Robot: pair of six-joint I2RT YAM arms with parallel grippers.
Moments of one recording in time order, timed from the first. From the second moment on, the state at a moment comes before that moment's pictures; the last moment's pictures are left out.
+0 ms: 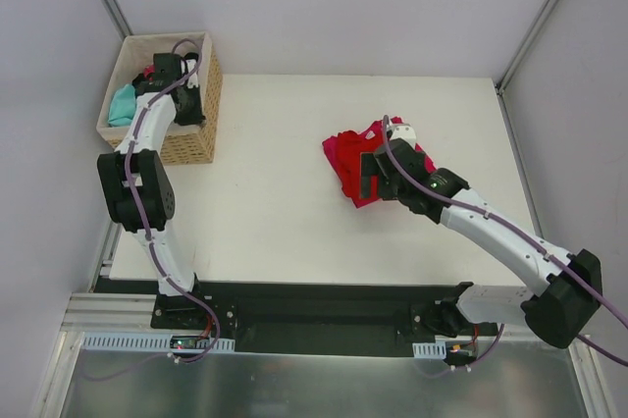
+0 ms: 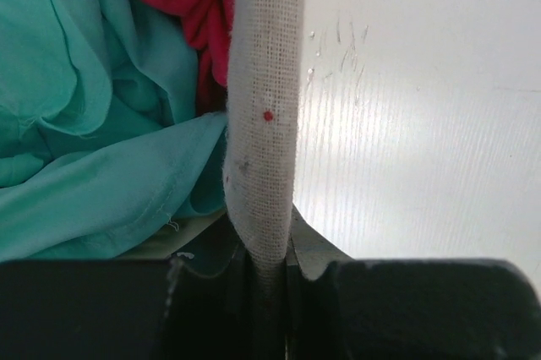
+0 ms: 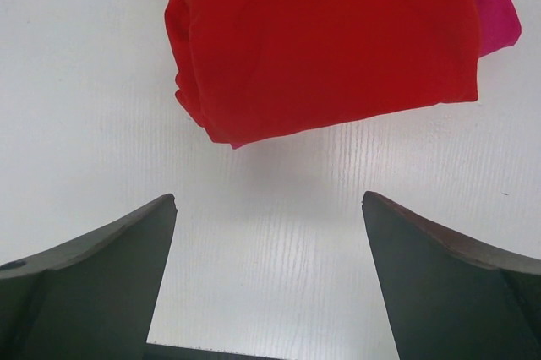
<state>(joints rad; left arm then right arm) 0.11 1.93 1.68 -0.69 0.14 -0.04 0.74 1.24 1.05 -0.66 0.41 0.50</state>
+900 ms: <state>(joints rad) 0.23 1.95 1.82 -0.66 0.15 -0.09 0.78 1.18 1.02 -0.67 0.35 0.50</state>
